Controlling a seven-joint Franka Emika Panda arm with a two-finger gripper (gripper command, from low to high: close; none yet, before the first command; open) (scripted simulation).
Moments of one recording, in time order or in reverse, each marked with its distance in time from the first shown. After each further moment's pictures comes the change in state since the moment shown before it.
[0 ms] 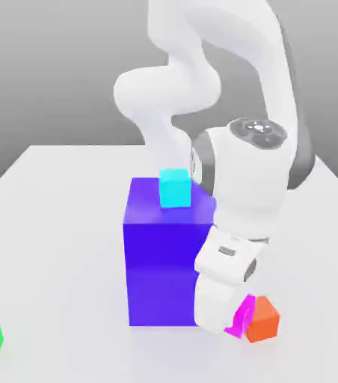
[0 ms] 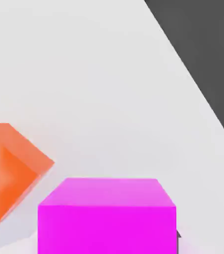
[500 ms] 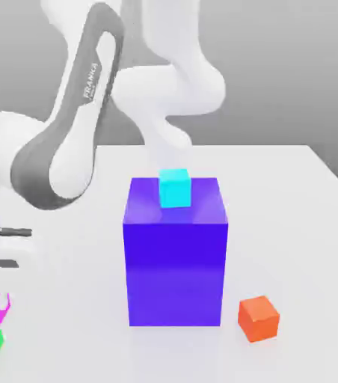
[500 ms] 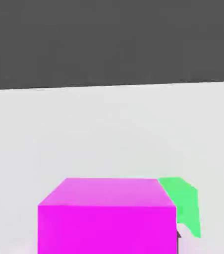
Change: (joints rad) arm -0.428 0.183 -0.237 0.217 0.293 -0.103 0.059
